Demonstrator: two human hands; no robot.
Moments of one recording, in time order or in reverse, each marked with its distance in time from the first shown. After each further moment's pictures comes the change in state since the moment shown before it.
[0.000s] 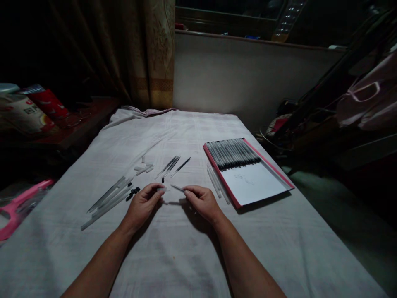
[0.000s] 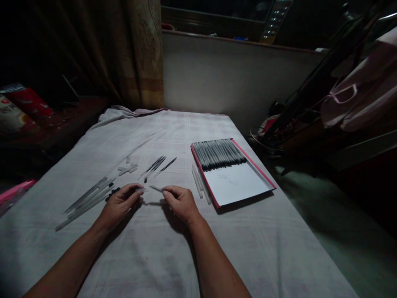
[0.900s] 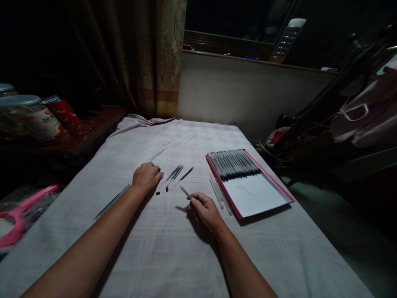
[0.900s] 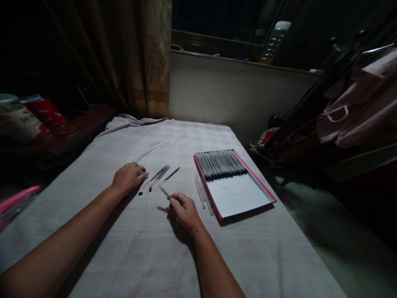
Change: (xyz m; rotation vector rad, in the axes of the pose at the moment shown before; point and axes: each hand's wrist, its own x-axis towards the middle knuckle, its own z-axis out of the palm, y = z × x) left_hand 0.114 0.033 -0.035 1.216 0.078 0.312; right_hand 0.005 -0.004 0.006 0.217 -0.014 0.153
